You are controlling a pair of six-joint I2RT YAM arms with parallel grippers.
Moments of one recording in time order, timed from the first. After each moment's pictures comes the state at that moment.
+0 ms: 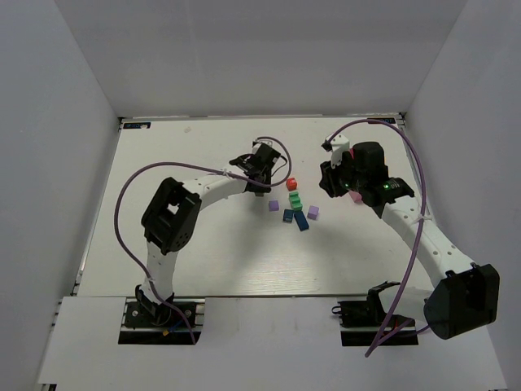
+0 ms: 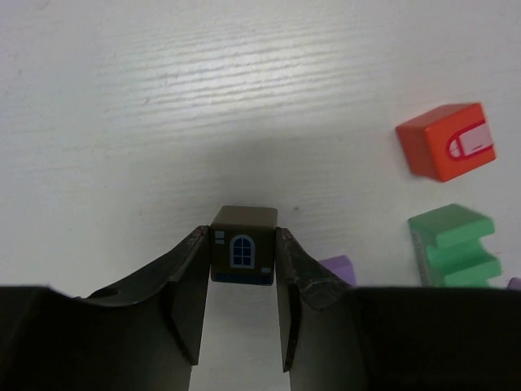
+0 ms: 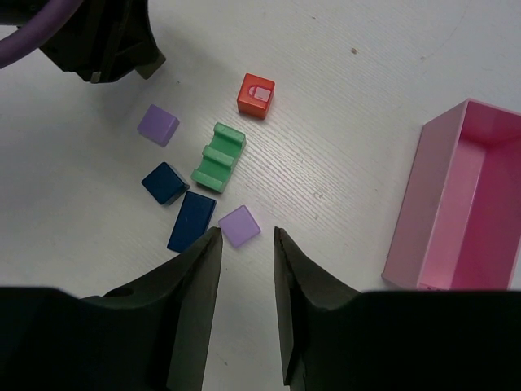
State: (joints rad) left arm -0.70 2.02 1.50 -0.45 -0.33 -0.48; right arm 0.35 1.21 1.00 -0.42 -0.26 -0.21
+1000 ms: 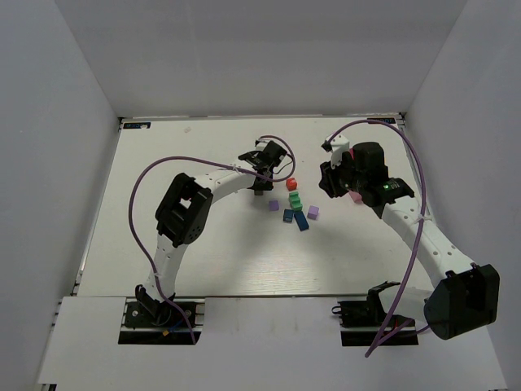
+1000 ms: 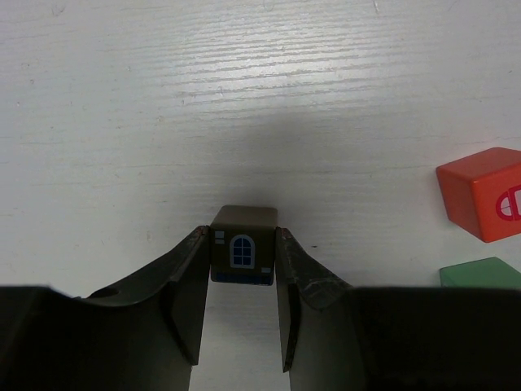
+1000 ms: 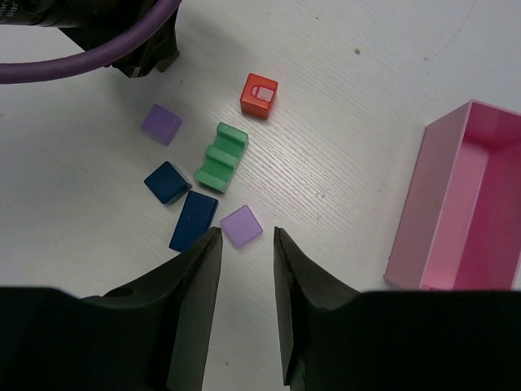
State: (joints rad) left arm -0.70 2.17 1.68 -0.57 -0.41 -0.51; right arm 0.35 1.20 1.00 -0.42 -0.27 -0.22
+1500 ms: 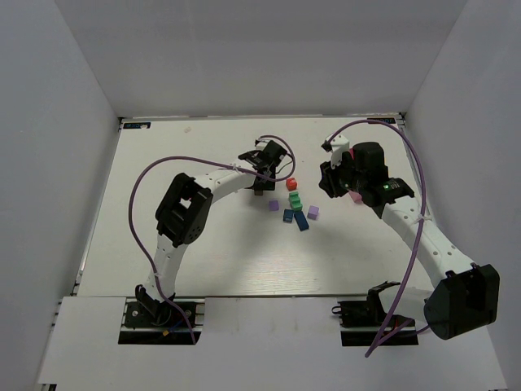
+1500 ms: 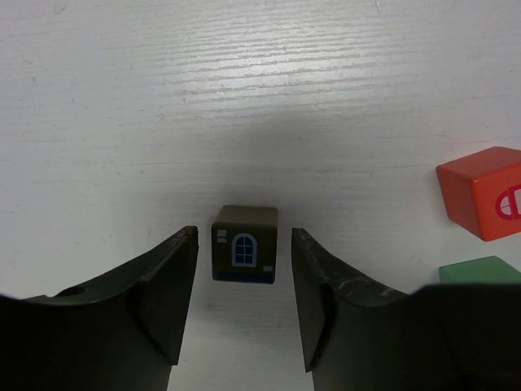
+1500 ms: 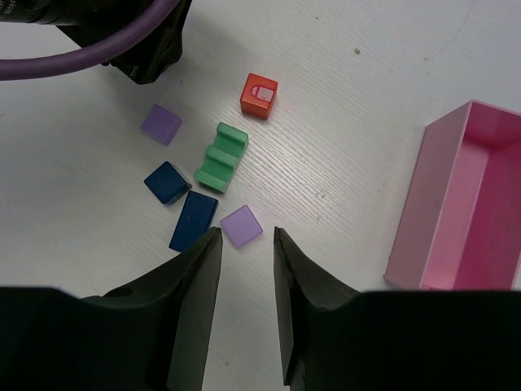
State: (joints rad) left arm -0.70 2.17 1.69 -0.58 -0.41 -0.52; right arm 0.35 1.20 1.00 -0.42 -0.27 -0.22
